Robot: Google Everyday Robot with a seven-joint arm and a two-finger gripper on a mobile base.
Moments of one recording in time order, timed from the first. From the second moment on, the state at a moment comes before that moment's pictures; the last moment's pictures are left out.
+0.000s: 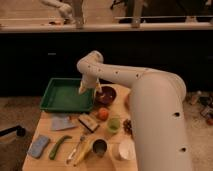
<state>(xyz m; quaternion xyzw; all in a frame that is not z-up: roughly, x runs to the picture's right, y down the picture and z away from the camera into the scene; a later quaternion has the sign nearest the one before) -0.088 0.012 0.869 -0.13 -0.23 -0.71 0.65</state>
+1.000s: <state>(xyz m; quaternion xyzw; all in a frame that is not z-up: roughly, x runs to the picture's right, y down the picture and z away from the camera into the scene) -0.036 0.004 0.884 -0.13 -0.24 -0.65 0.71</state>
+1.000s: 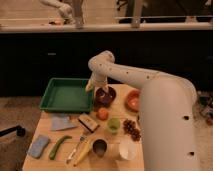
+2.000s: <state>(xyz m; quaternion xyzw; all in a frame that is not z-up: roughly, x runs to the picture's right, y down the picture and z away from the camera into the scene) 0.017 0.009 0.917 -0.18 -0.22 -0.59 0.75</state>
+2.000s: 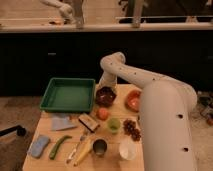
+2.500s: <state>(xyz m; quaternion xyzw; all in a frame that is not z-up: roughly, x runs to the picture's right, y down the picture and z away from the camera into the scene) 0.047 0.015 0.929 -0.19 -0.23 -0.57 0.77</state>
